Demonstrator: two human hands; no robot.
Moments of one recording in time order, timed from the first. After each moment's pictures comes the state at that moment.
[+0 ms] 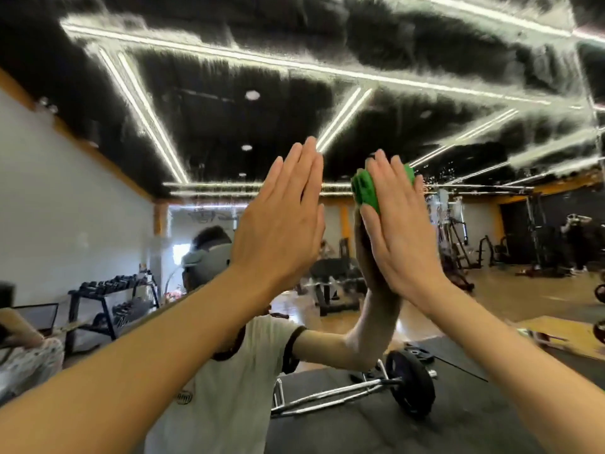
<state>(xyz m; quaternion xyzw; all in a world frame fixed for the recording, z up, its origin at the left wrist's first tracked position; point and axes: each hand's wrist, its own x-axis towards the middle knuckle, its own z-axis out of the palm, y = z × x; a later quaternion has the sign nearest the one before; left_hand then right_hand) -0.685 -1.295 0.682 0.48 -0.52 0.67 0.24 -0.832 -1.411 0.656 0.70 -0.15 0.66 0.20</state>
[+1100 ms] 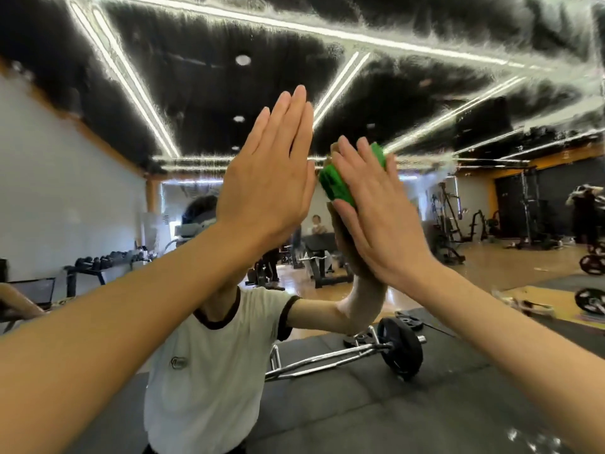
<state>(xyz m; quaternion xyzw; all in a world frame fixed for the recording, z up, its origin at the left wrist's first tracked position) -0.689 -1.290 0.684 0.51 -0.52 0.65 0.22 -0.827 -1.399 0.630 0.74 -0.10 0.61 0.25</state>
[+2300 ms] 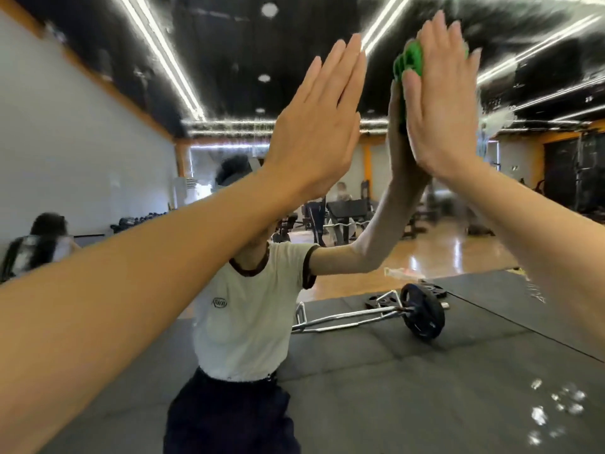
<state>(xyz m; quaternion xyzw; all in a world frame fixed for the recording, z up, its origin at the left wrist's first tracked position) -0.694 -1.270 0.681 0.54 -0.54 0.62 0.18 -0.826 -1.404 0.696 0.68 -0.22 0.67 0.20</state>
